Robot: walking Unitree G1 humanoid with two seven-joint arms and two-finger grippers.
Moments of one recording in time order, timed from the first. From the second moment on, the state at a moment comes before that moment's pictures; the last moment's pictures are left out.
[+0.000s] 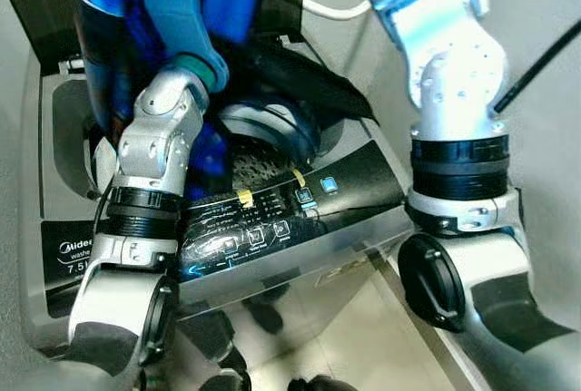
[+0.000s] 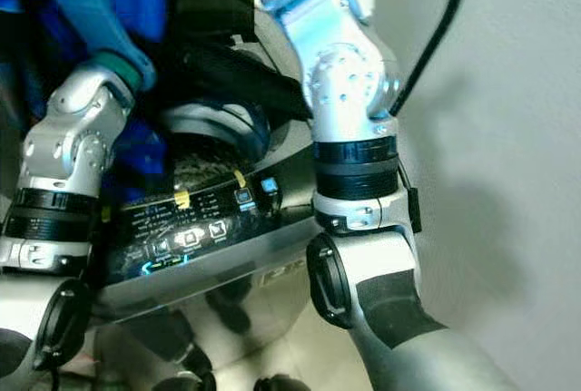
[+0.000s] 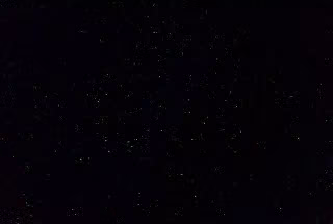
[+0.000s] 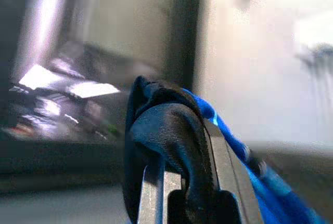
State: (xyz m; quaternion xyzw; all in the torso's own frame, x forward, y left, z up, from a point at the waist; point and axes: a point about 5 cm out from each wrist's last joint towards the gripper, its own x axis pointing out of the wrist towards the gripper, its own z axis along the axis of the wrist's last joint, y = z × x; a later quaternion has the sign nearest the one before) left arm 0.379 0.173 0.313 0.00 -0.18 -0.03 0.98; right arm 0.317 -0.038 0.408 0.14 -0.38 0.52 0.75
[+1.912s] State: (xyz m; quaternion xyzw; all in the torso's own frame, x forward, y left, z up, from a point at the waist) left arm 0.241 0.123 0.250 0.15 -0.16 -0.16 0.96; right arm 0.362 -0.084 0.314 -0.06 -0.25 0.48 0.84
